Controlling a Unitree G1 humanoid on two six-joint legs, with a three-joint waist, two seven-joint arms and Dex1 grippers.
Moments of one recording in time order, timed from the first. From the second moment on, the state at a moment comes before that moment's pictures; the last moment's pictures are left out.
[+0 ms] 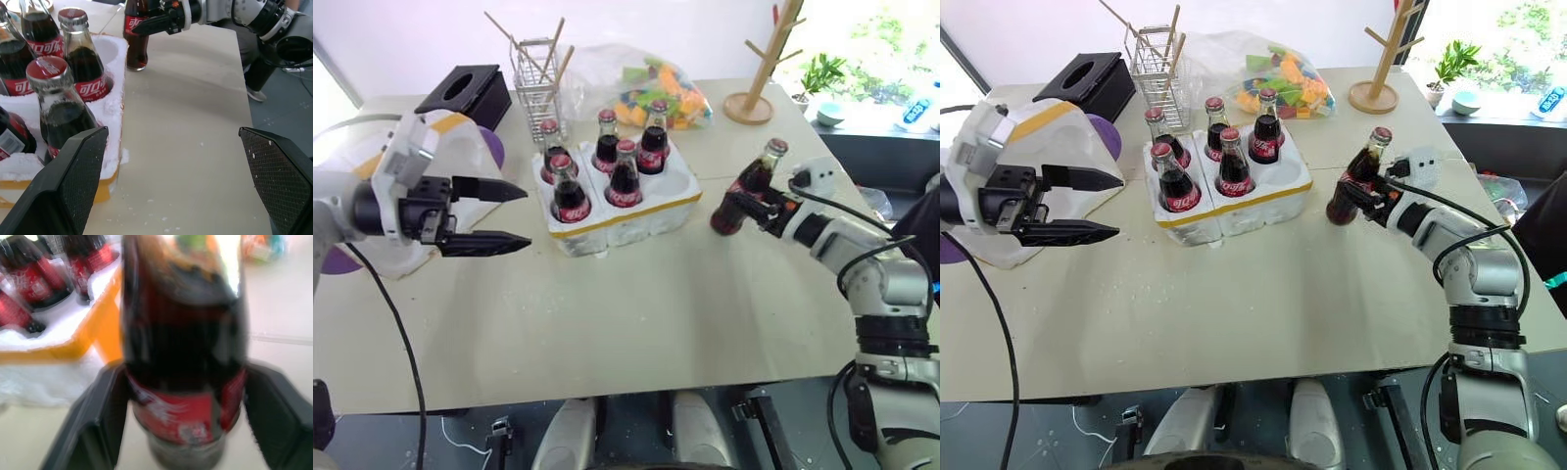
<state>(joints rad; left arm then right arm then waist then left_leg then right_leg) -0.55 1.08 0.21 -0.15 -0.77 0.78 -1.35 -0.52 -0.61 -0.18 0.12 0.56 0.63 0.56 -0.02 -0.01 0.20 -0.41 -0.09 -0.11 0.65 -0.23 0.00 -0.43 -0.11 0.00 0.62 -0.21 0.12</state>
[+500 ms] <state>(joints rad) -0.46 1.08 0.30 -0.18 -0.80 0.78 -1.26 -0.80 -0.57 -0.15 -0.09 0.70 0.73 0.63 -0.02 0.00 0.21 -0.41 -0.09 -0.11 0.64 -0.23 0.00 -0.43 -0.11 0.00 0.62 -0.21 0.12</state>
